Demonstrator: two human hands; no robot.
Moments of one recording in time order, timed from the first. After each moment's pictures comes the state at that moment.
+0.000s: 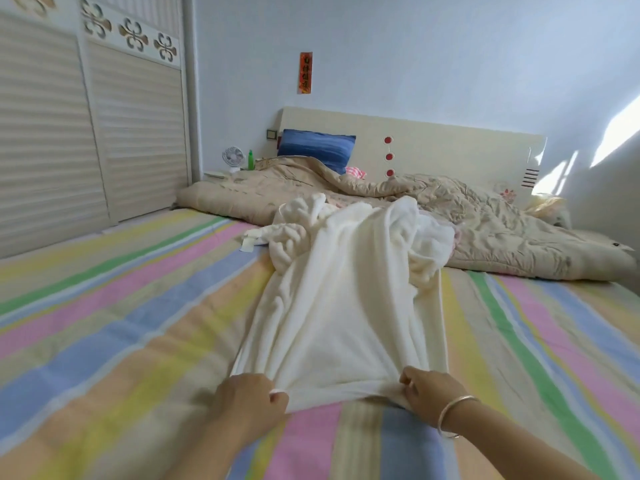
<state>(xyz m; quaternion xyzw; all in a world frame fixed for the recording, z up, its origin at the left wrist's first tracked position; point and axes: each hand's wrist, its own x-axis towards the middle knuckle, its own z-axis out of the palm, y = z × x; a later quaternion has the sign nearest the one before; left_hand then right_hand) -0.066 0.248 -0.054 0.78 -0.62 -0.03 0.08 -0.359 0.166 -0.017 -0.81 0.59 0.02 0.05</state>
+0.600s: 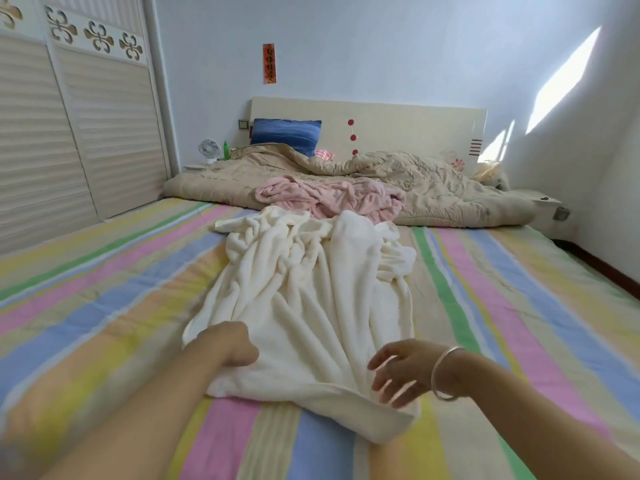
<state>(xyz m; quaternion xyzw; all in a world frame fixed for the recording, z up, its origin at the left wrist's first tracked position) -0.127 0.400 0.034 0.78 -0.61 -0.14 -0.08 -0.442 0.391 0.053 -0.62 0.55 -0.06 0.55</state>
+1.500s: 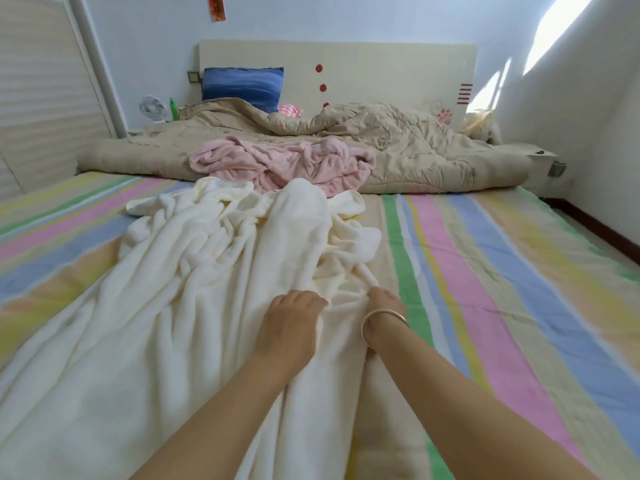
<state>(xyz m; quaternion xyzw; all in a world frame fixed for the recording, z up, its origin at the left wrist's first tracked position) -0.335 0.229 -0.036 0.58 -0.78 0.07 0.24 -0.494 0.169 -0.029 -0.30 0.68 -0.50 0.45</state>
